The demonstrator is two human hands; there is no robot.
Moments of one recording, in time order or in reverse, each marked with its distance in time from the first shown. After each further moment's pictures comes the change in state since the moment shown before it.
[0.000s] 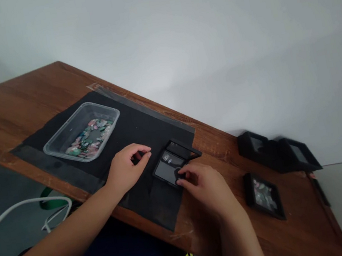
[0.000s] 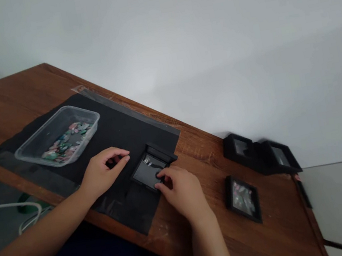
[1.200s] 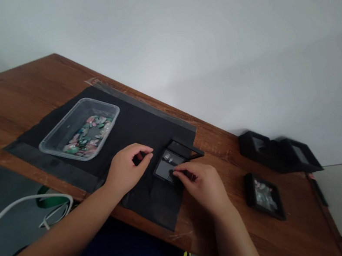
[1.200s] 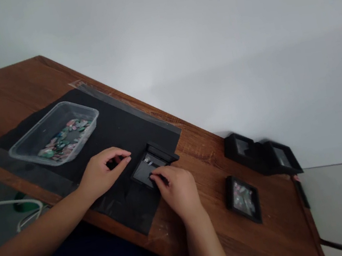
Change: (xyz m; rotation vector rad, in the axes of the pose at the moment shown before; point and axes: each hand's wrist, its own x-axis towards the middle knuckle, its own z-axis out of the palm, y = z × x) left_hand -0.001 0.004 -0.003 0.014 -0.069 0.004; right_hand 0.008 -0.004 0.016 0.090 0.178 -0.172
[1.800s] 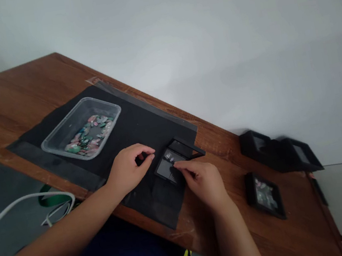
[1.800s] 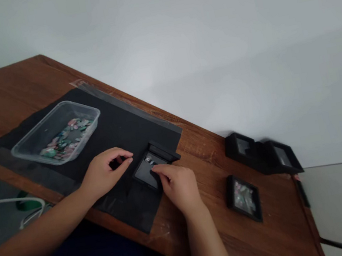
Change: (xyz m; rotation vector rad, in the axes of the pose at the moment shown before) left_hand -0.001 -0.003 0.000 0.027 -0.012 0.070; right_hand 0.004 0.014 0.006 -0.046 0.000 -0.070
